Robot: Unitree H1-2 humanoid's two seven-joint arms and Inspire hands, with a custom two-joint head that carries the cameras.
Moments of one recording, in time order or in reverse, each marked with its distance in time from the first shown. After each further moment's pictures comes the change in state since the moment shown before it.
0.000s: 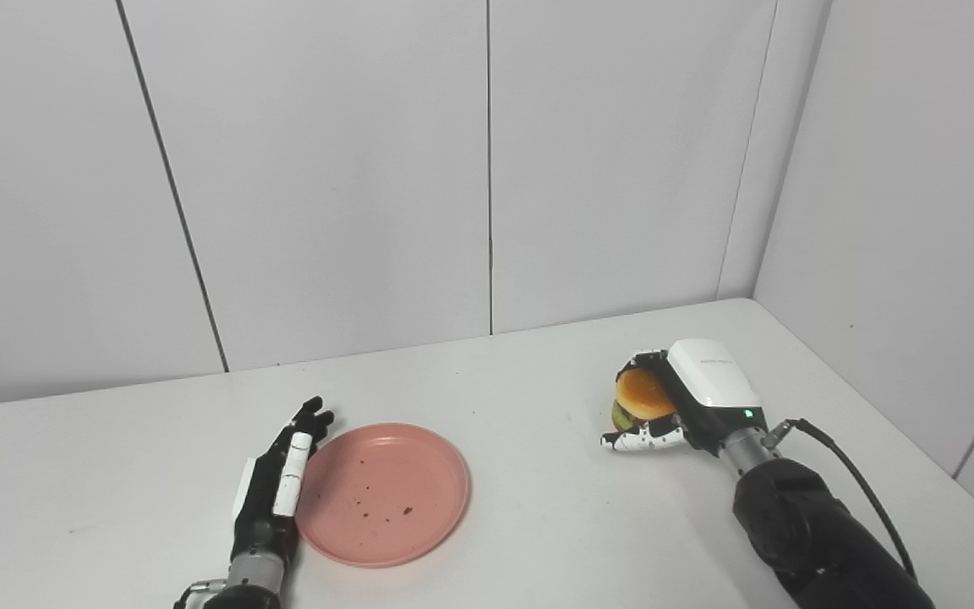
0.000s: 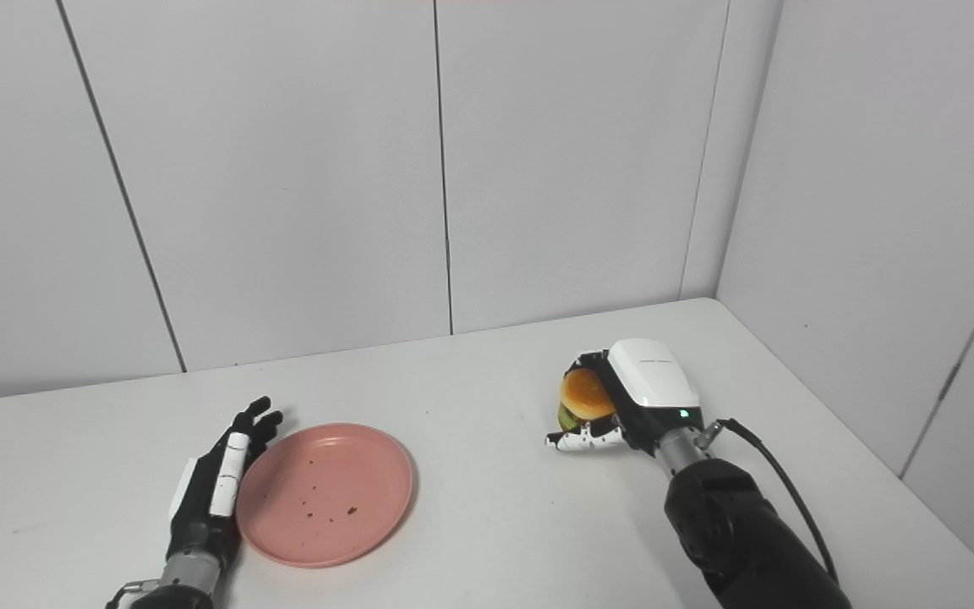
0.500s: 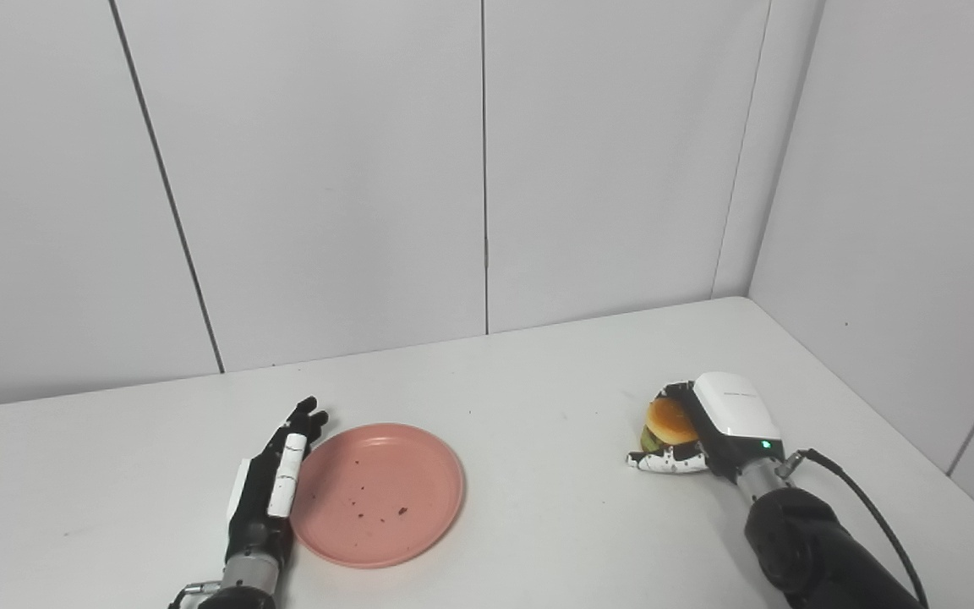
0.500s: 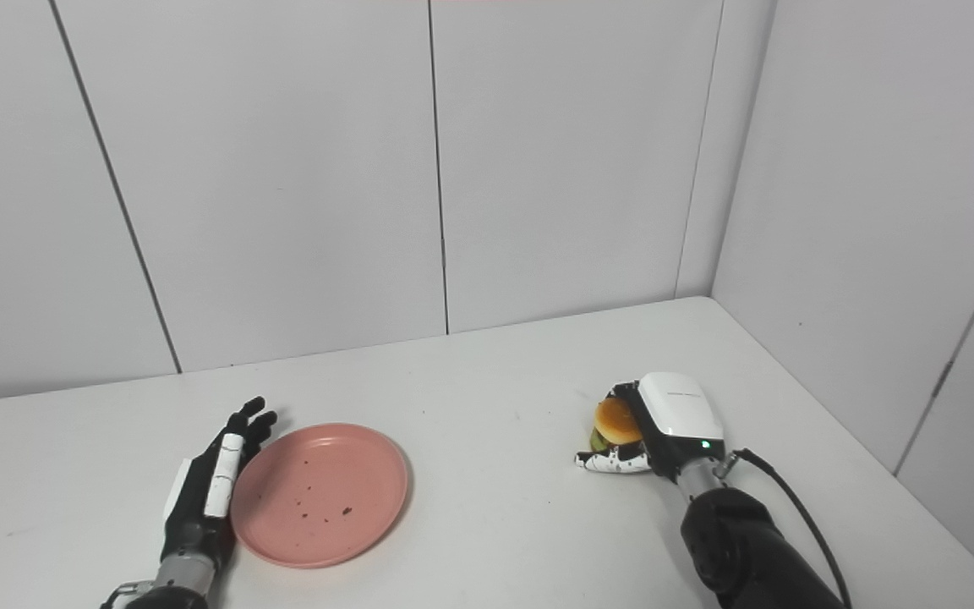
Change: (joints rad) left arm -0.005 0.005 0.007 0.010 -0.001 -0.002 -0.004; right arm 0.018 -0.001 0.005 0.253 0.018 -0.046 -0.152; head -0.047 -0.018
